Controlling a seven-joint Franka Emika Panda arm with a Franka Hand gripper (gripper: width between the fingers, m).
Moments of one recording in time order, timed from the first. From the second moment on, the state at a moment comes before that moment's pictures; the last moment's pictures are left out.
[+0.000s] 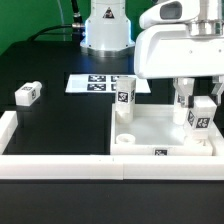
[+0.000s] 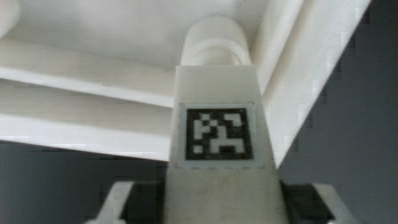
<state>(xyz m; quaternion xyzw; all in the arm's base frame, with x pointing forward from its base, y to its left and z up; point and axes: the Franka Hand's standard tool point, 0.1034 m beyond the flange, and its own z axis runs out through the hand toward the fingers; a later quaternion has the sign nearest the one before) 0.655 0.102 0.092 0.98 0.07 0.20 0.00</state>
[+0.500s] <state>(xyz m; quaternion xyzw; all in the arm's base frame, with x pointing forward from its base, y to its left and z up) 0.659 0.107 0.091 0.97 0.07 0.24 0.00</state>
